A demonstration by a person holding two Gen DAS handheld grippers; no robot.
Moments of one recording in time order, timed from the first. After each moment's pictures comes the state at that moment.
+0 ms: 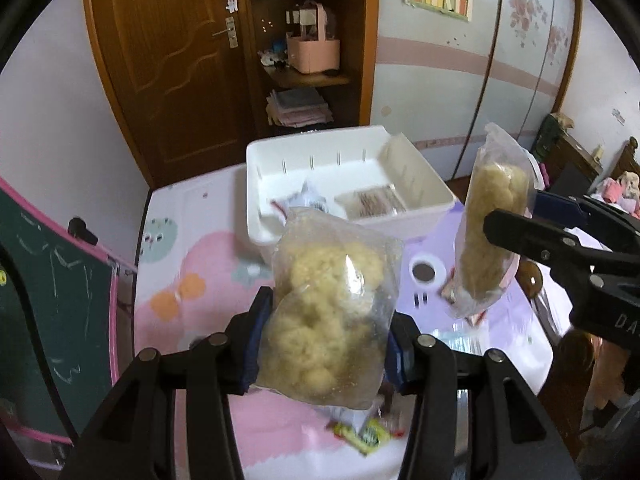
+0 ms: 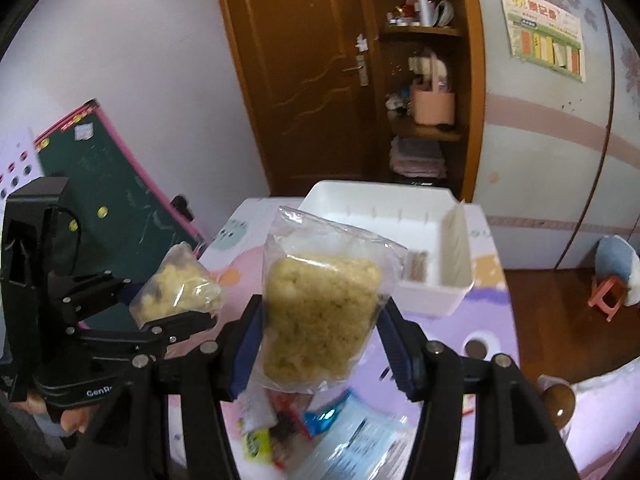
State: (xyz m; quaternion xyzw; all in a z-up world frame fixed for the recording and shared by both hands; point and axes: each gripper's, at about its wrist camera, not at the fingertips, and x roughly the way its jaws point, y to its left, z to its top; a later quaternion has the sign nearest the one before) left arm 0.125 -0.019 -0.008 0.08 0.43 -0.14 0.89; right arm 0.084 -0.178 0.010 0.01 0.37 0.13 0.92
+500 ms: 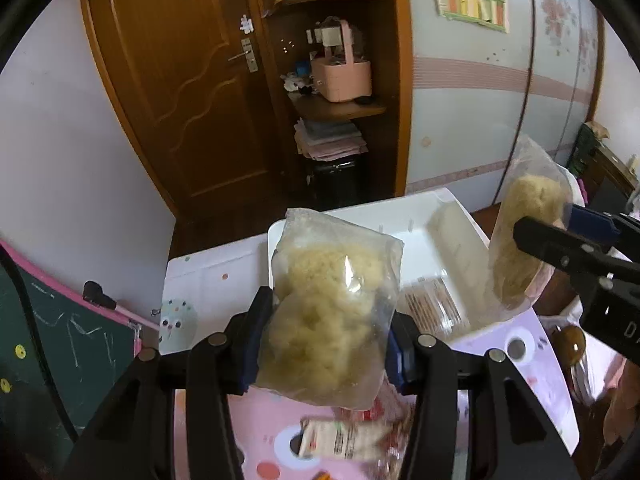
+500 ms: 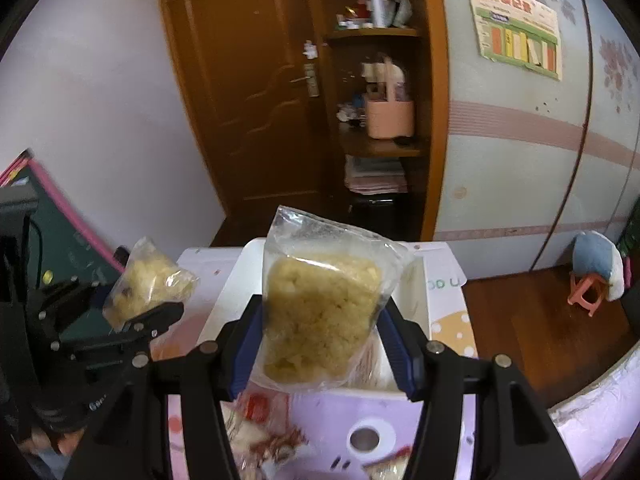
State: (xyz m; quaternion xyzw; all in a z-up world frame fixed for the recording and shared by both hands) left arm 0.285 -0.064 0.010 0.10 0.41 -0.08 0.90; right arm 0.229 -0.217 0.030 0.03 0.37 0.05 0.93
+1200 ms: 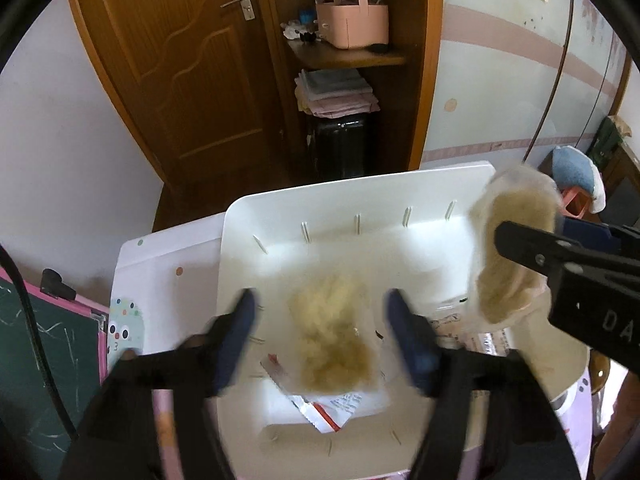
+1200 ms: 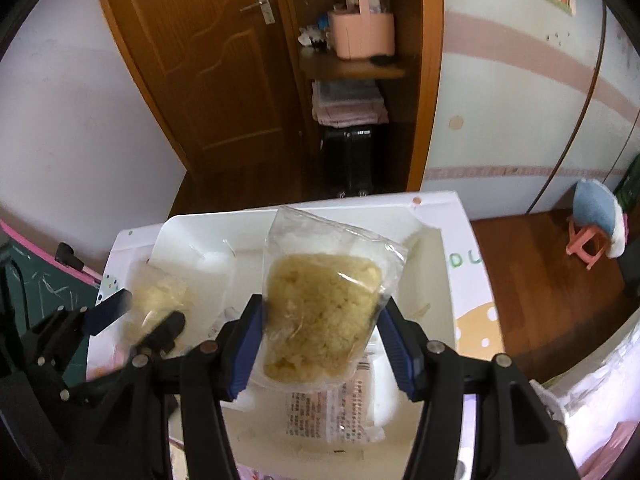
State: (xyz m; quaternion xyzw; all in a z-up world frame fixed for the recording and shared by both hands) left arm 0.393 -0.087 -0.105 0.10 0.47 -0.06 0.87; right arm 0.362 -0.231 -0.074 0.06 0.49 0.00 0.87
